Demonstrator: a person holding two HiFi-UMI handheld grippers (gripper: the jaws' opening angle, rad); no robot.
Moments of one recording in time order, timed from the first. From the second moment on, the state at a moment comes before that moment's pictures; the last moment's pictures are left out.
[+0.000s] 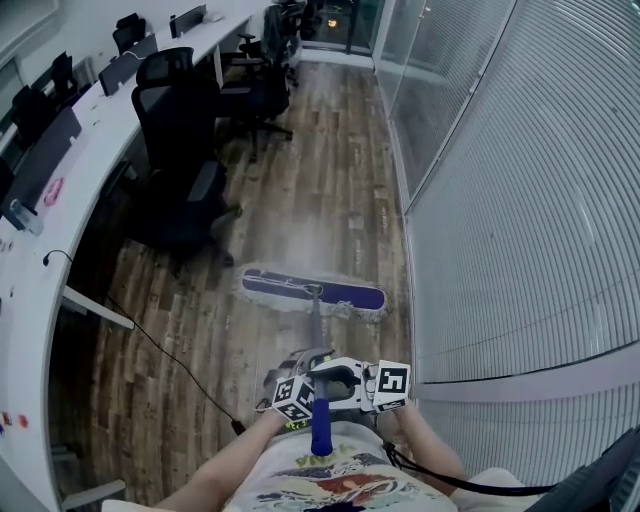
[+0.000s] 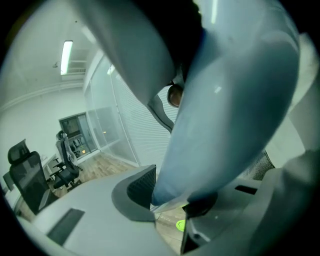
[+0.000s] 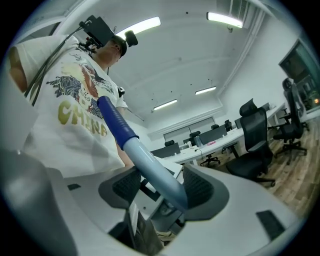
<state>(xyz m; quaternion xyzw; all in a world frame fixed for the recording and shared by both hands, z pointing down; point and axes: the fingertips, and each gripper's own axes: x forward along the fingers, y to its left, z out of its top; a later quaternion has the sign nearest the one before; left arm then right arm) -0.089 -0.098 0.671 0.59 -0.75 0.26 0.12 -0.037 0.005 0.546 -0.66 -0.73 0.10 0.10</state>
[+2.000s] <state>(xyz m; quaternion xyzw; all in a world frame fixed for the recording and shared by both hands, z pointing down) -0.861 -0.349 0.655 0.61 -0.73 0.26 0.13 -0.817 -0.244 0.527 -0.63 -0.76 0.13 0.07</state>
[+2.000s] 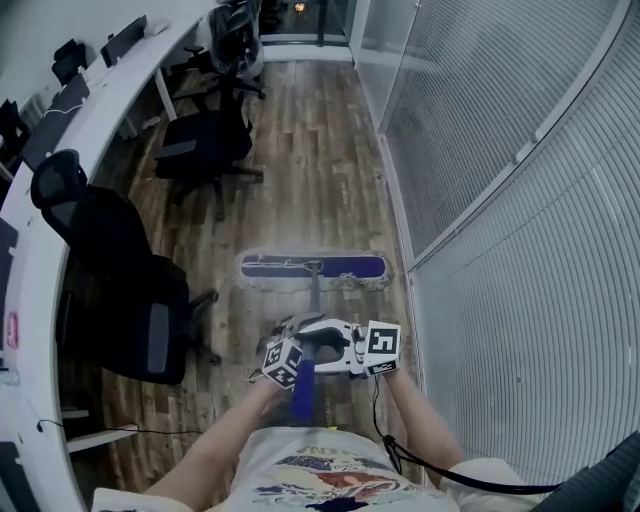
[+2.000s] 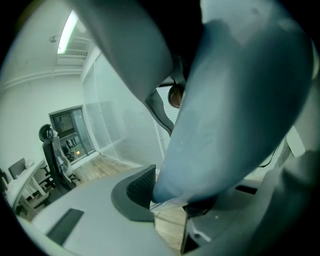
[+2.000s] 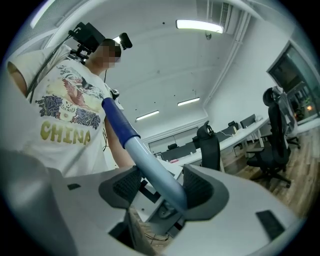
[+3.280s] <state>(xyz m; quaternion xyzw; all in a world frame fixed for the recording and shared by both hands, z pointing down) -0.627 -0.323 0.675 0.60 -0.74 0.28 0.13 -0.577 -0.227 0.547 -0.59 -0.79 0.14 0.06</state>
